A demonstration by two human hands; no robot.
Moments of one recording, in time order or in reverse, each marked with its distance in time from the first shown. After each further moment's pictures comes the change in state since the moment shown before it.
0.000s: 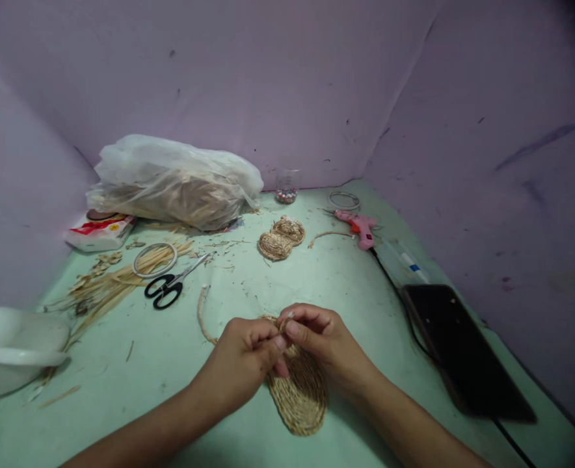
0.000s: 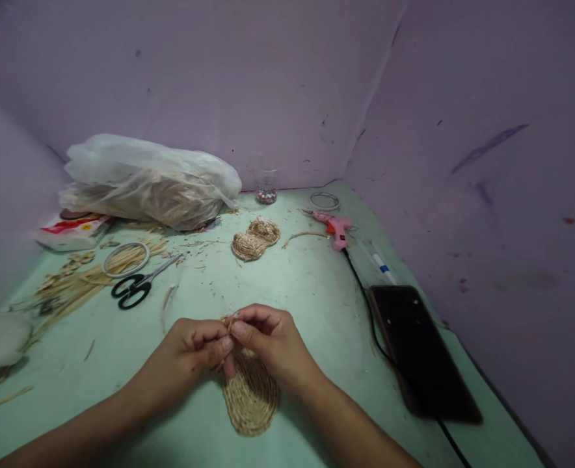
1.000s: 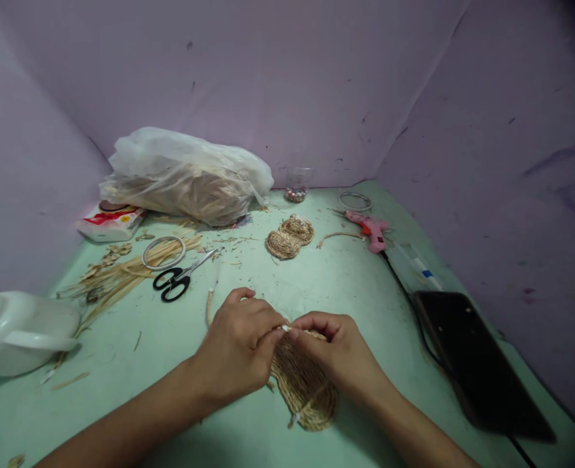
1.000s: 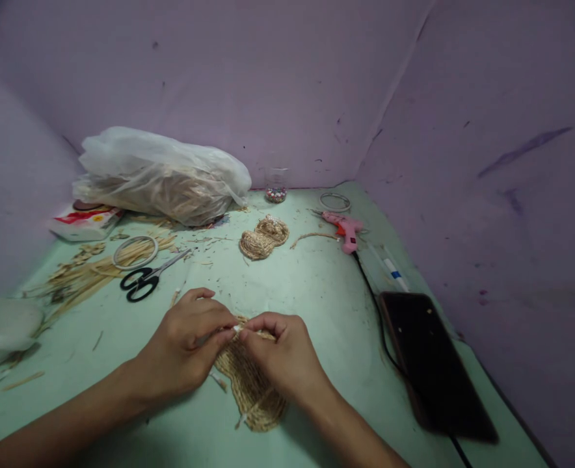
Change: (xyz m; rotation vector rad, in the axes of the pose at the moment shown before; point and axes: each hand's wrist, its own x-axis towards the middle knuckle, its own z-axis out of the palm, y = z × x) left_hand 0.005 -0.011 -0.021 0.647 0.269 0.600; right_hand -0.004 -0.008 0.007 -0.486 0.215 0.086
